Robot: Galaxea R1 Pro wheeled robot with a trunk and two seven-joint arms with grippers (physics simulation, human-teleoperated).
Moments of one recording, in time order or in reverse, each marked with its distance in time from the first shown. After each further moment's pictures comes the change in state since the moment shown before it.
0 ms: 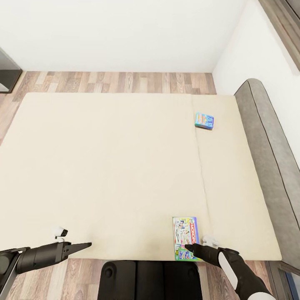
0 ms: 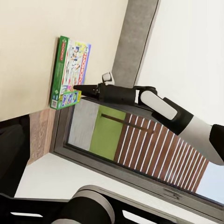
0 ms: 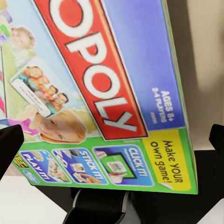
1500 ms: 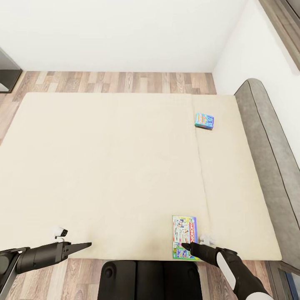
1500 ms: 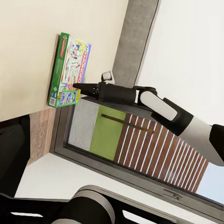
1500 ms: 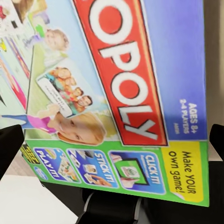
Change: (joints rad) left arm 0.000 0.000 0.001 0.000 0.000 0.000 0.000; right arm 0.000 0.013 0.003 0.002 0.001 -0.029 0.048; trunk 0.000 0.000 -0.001
